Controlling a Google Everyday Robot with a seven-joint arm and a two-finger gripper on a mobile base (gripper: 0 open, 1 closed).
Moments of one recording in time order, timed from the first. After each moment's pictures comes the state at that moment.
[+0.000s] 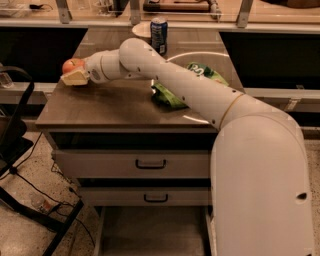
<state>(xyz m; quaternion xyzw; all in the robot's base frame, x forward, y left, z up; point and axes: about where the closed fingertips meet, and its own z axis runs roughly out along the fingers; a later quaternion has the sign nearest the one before) 0.749 0.257 0.854 -0.47 0.66 0.32 0.49</state>
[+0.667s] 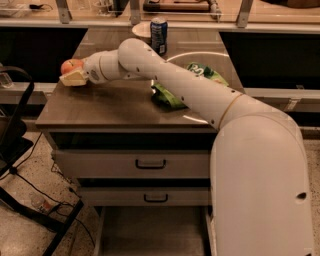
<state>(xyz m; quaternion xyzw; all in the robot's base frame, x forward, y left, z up) 0.746 0.260 0.855 -0.47 0.66 0.33 0.49</state>
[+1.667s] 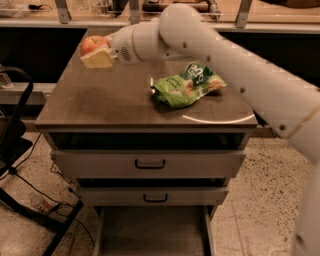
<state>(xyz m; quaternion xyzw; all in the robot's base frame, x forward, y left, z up) 0.682 0.159 0.953 -0.48 0.65 0.31 0.50</state>
